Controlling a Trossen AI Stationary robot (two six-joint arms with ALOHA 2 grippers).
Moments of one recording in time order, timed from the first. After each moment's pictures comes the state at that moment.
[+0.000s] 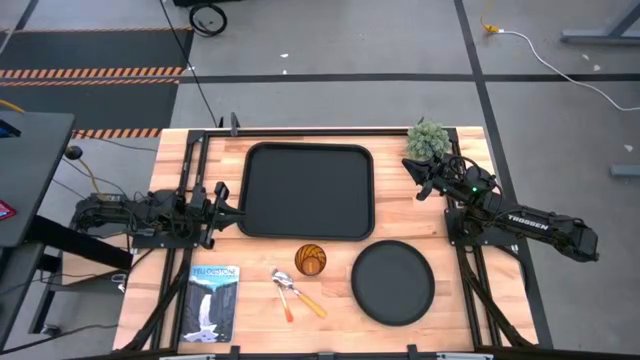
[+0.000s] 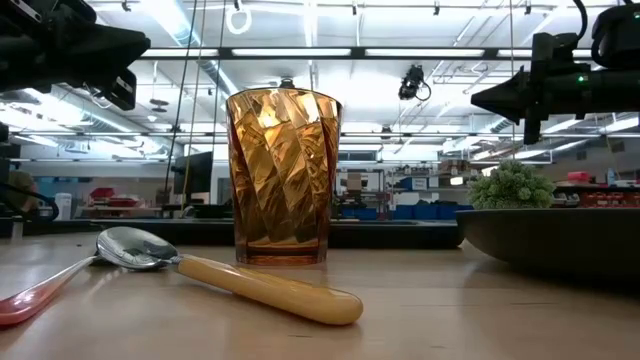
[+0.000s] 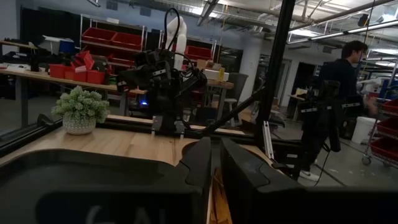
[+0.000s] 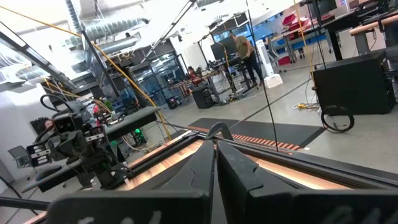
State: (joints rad) left arm -0.08 0.01 0.01 0.19 -0.01 -0.17; right arm -0.52 0.28 0.01 0.44 0.00 0.39
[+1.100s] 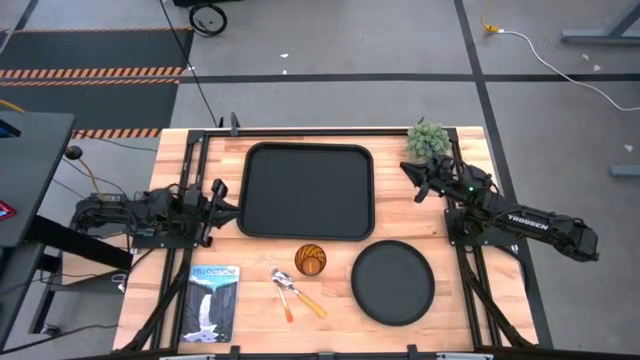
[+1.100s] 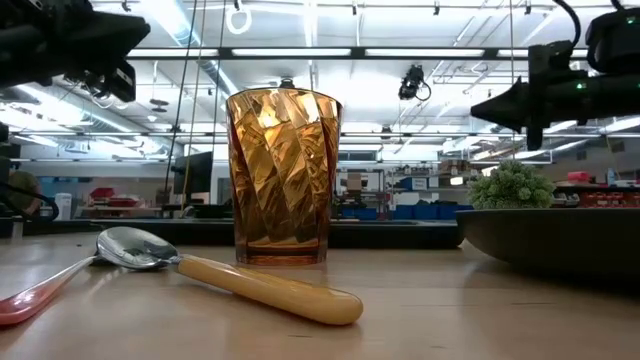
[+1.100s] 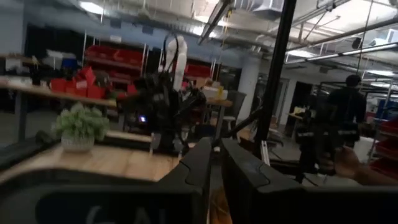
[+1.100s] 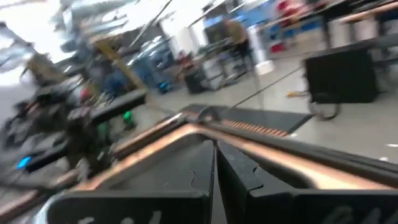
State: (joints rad) left arm -0.07 0.01 0.01 0.28 -0.03 -0.17; right arm -0.52 0.28 0.01 0.35 -0.03 0.35
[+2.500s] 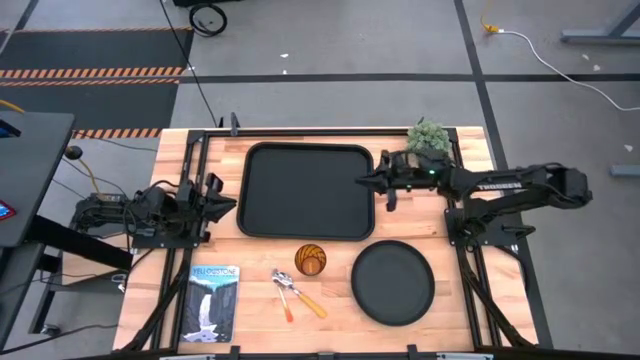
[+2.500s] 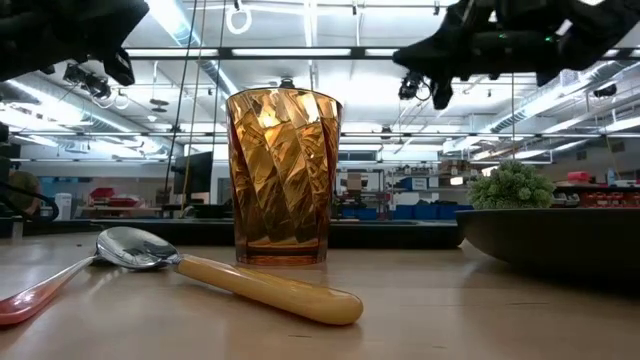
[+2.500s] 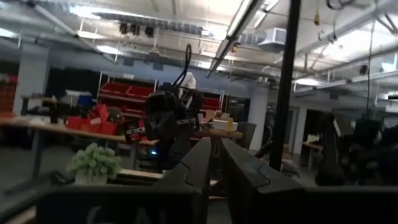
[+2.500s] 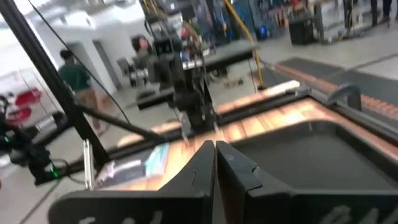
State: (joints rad) left arm -0.07 0.01 0.01 0.41 -0.09 -0.15; right arm -0.28 1.09 0.47 0.59 -0.28 0.30
